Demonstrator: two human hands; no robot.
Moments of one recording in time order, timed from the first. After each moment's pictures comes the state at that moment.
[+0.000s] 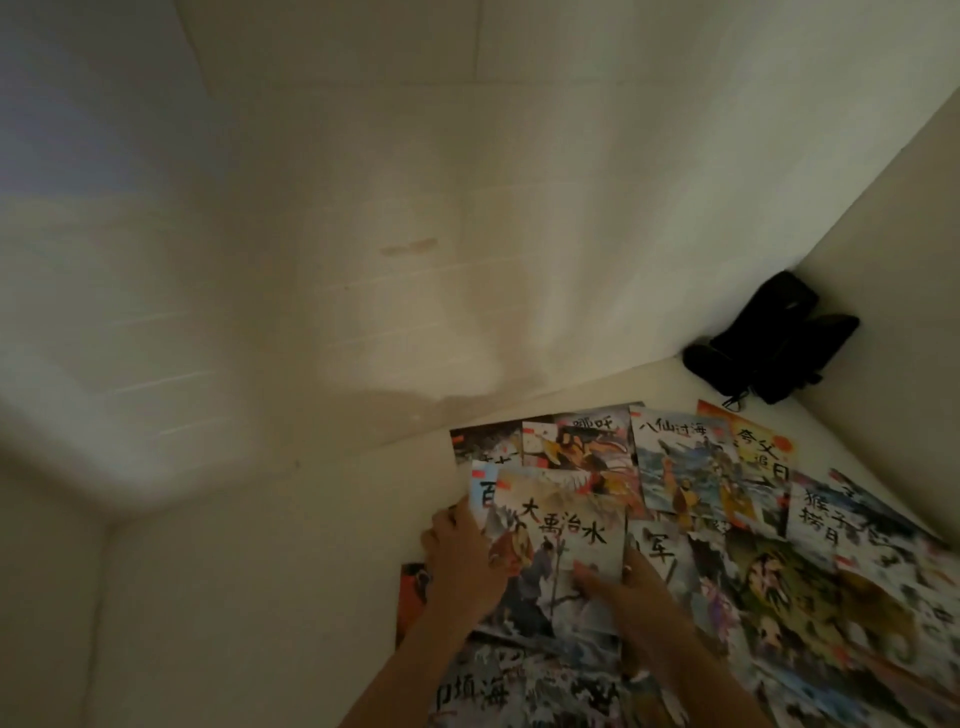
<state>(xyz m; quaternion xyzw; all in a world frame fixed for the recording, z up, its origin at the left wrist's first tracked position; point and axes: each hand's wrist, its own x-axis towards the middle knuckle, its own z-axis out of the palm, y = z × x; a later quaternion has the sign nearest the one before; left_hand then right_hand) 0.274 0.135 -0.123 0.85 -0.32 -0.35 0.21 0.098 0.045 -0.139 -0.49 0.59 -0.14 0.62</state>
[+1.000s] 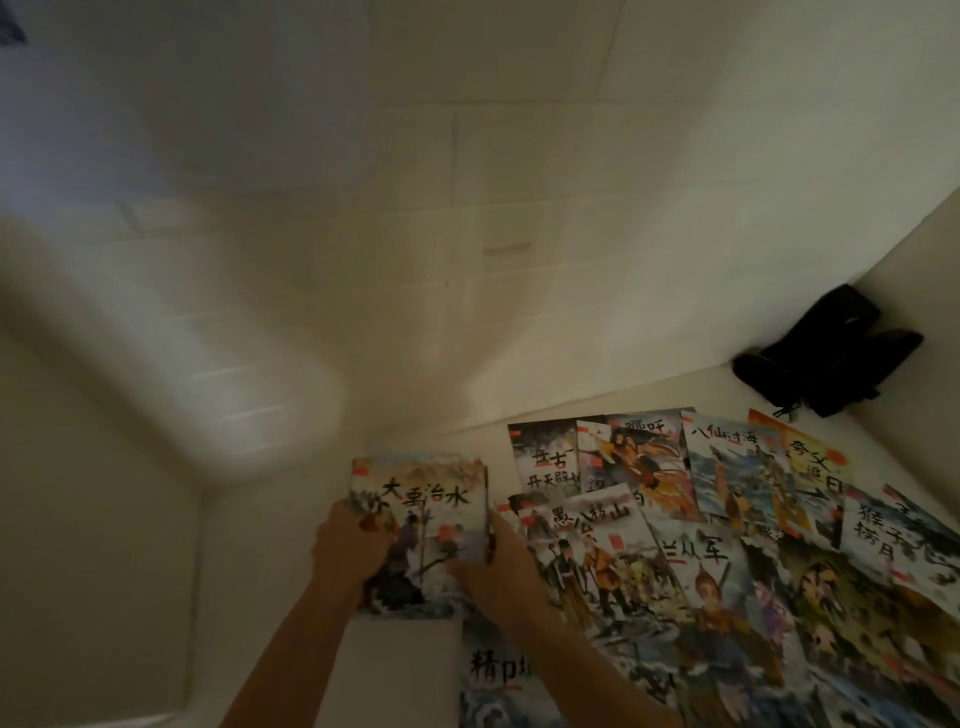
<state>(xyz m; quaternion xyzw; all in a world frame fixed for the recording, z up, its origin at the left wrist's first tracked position) 0.435 0.249 -0.207 0.84 -0.09 -0.38 0.37 0.256 0.153 -0.133 -0.66 0.45 -0.03 0.60</state>
